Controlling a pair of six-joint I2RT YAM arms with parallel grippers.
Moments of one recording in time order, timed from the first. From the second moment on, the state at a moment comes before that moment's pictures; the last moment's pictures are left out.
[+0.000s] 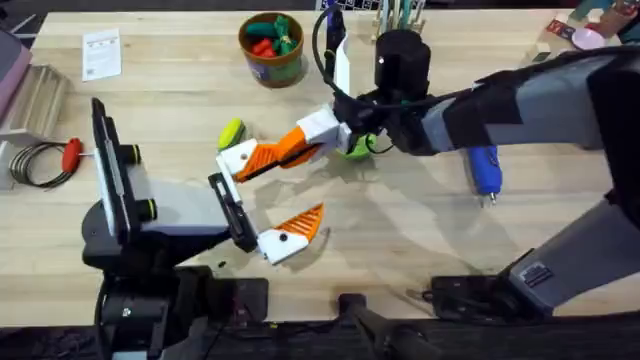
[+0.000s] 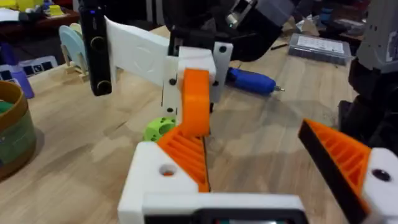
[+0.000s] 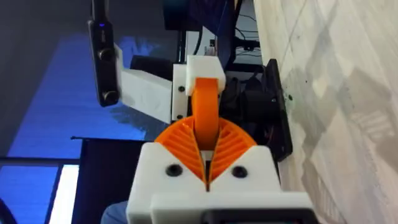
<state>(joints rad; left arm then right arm) 0.03 0.01 0.01 -0.12 1.13 0.03 0.53 1.87 0.84 0.79 -1.47 1.21</state>
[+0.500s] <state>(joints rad) 0.04 0.01 0.01 -0.12 1.12 0.03 0.53 1.87 0.84 0.79 -1.42 1.23</state>
